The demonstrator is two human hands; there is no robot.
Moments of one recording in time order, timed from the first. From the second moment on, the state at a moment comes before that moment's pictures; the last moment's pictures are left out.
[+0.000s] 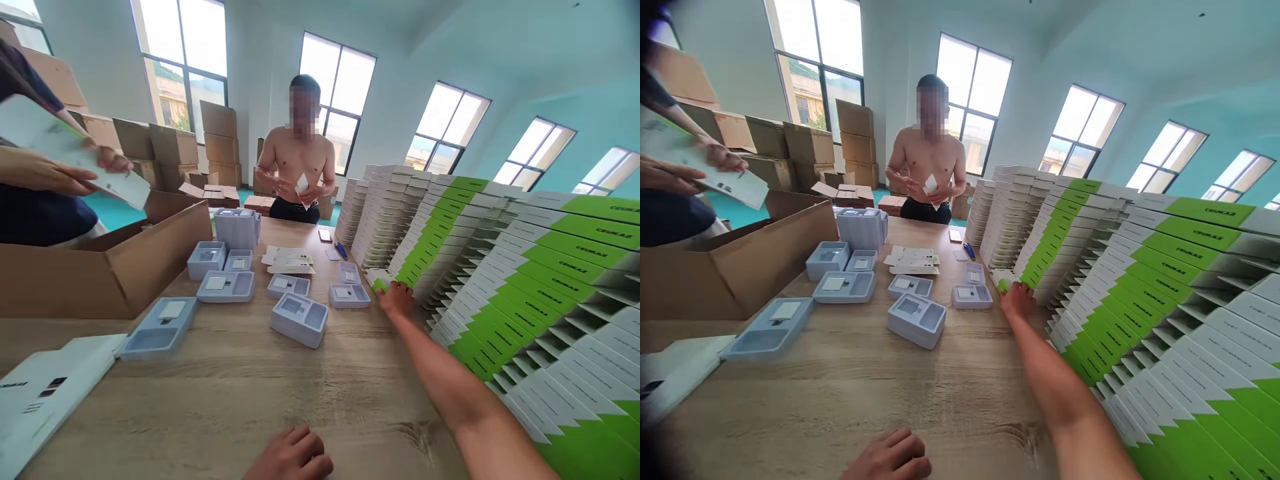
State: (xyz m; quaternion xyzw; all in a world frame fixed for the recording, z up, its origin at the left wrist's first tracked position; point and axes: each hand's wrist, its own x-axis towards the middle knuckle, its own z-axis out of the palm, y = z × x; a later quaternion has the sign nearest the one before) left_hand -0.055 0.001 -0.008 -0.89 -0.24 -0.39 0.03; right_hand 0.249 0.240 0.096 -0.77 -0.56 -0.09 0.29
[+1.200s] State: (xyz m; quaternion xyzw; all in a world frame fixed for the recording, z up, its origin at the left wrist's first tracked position) left_hand -0.209 -0.114 0.106 -0.82 -0.51 -0.25 0.02; right_hand 0.040 -0.072 0.091 -0.29 -0.41 0.77 0.41
